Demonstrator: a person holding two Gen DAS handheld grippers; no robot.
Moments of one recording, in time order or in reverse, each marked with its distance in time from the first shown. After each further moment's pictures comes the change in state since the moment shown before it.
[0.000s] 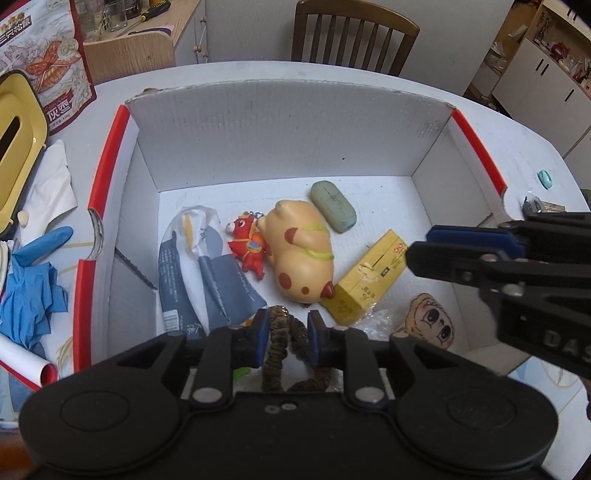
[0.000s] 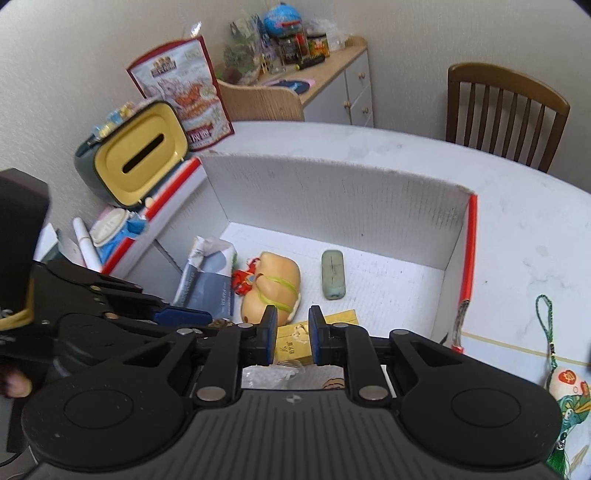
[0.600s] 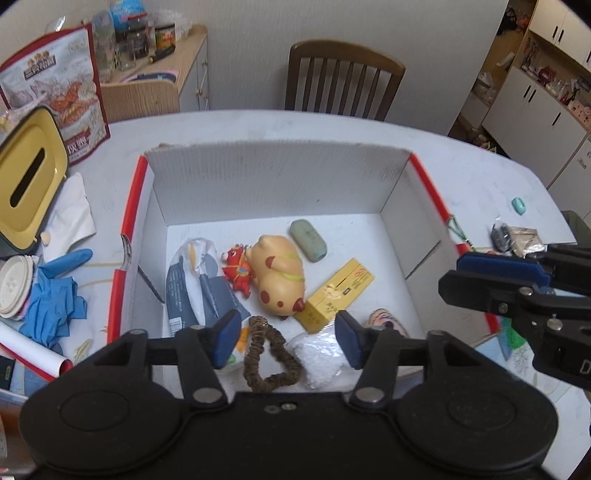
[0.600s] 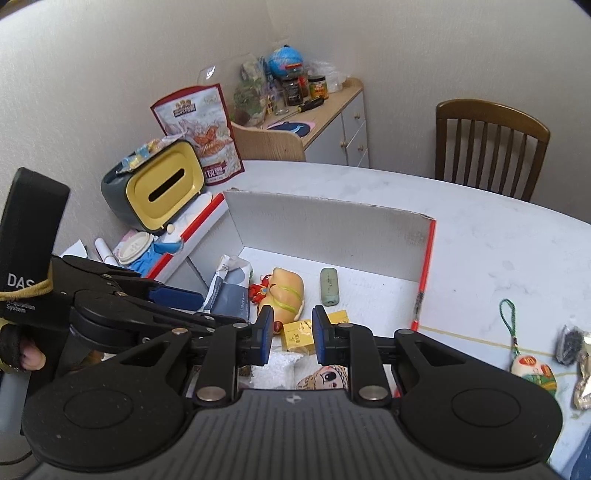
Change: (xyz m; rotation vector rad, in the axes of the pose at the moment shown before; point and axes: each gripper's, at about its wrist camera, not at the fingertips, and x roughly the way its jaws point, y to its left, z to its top) left arm -0.059 -0.019 -0.013 -0.003 -0.141 -0.008; right arm -0.075 0.008 -0.020 0.002 -0.116 -0.007
